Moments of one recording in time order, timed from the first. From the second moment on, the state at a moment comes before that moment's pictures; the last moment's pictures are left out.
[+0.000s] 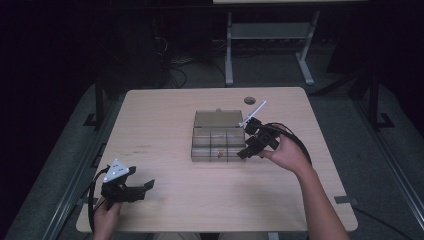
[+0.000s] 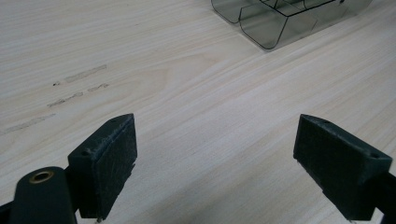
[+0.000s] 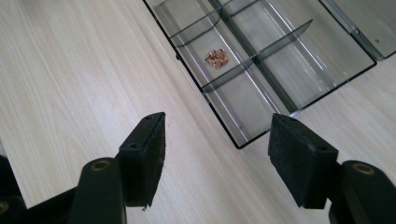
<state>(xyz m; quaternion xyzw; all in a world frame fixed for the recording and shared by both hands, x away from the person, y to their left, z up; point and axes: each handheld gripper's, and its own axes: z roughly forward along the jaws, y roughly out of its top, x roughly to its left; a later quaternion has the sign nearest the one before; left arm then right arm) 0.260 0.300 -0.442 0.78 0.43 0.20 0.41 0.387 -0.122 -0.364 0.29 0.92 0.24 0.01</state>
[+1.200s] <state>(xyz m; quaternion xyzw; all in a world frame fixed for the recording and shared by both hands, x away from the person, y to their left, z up) 0.260 0.298 -0.443 0.79 0.42 0.20 0.40 0.351 -0.169 -0.390 0.32 0.91 0.24 0.01</state>
